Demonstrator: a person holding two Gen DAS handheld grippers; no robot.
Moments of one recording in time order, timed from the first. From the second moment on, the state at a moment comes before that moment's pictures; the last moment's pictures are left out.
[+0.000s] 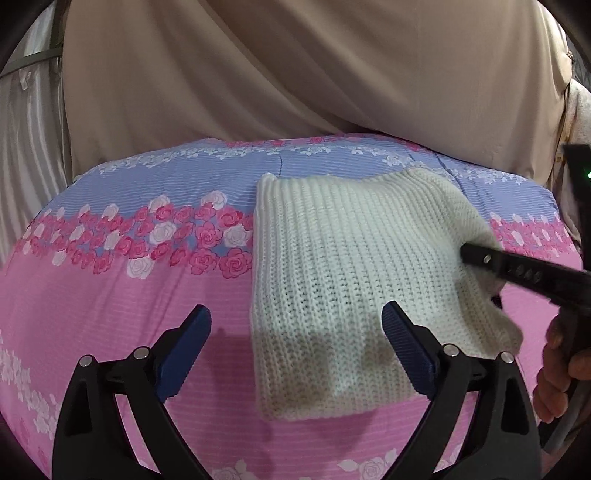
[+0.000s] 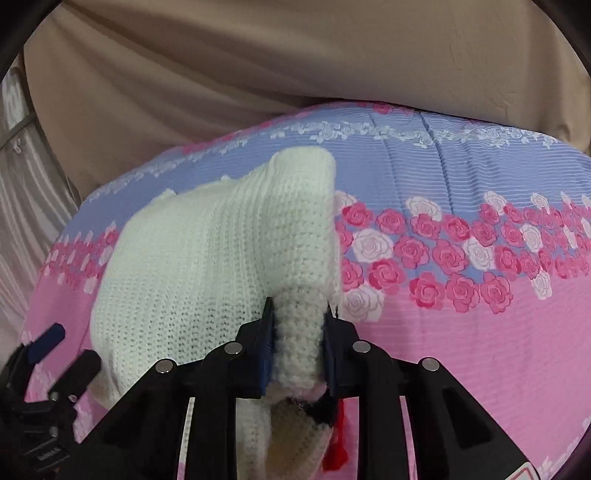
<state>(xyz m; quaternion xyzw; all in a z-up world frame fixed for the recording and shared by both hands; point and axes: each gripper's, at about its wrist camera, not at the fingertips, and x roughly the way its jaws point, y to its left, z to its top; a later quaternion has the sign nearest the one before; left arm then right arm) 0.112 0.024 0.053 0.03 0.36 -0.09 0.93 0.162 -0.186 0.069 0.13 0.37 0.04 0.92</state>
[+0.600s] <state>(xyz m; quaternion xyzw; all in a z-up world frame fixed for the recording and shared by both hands) 0.058 0.019 0.014 0.03 0.37 -0.09 0.92 0.021 -0.174 0.034 0.08 0.35 -0.06 0.93</state>
